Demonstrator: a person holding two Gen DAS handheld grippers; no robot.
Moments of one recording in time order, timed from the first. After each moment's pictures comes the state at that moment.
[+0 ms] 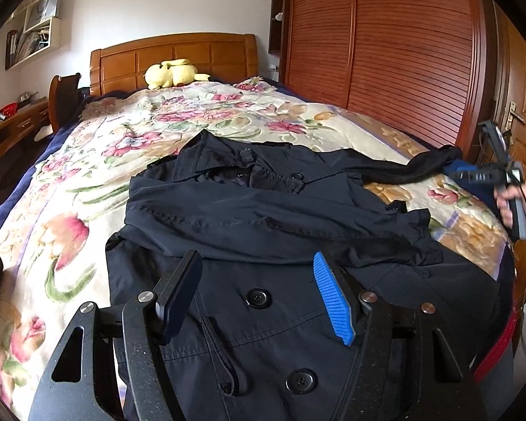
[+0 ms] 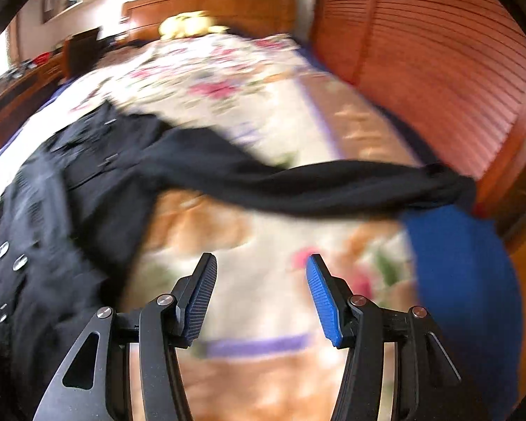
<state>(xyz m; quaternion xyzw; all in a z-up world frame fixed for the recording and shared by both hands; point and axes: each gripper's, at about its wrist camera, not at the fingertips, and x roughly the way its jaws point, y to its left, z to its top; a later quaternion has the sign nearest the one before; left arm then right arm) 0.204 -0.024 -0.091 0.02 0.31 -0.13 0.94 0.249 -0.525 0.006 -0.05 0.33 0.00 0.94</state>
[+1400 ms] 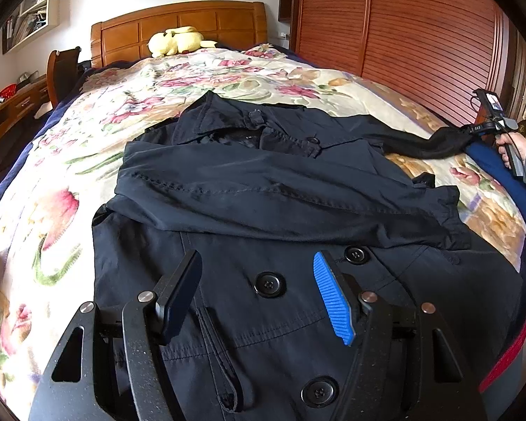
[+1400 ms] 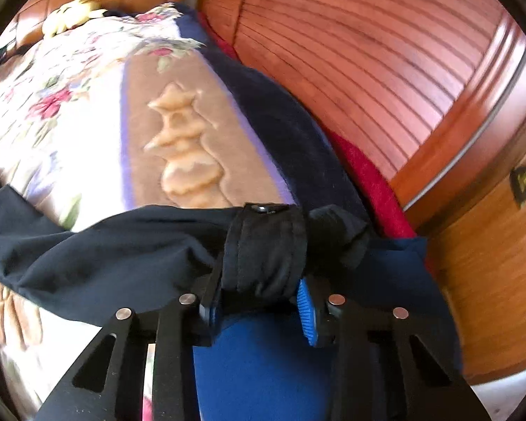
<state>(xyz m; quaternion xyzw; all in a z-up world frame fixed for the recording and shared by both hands) 0.230 -0.031 -0.120 0.02 0.37 -0.11 0.92 0.403 -0.663 0.006 -0.02 0.40 -0.17 0.90</state>
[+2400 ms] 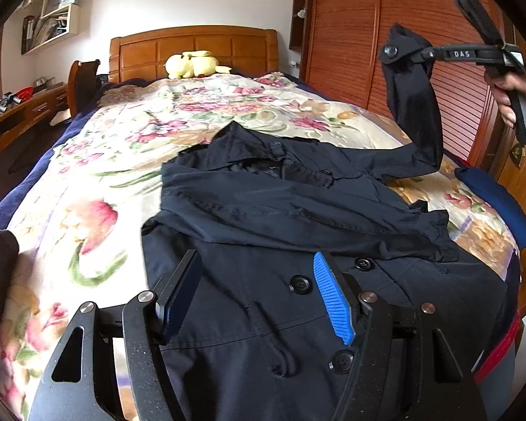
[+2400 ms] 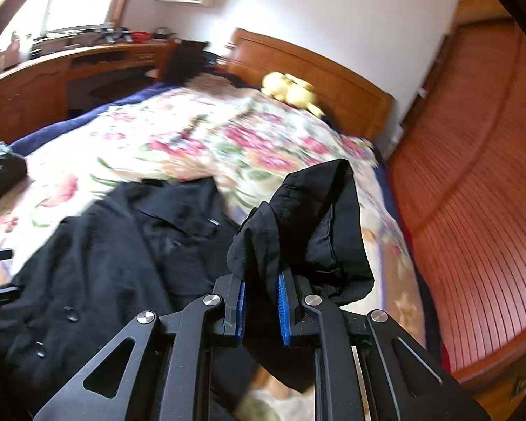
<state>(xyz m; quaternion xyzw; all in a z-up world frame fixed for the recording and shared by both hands) 0.197 0.025 -0.087 -0.01 0.32 -0.10 0.94 0.260 -0.280 0.132 -0.24 0.20 0.13 0.94</state>
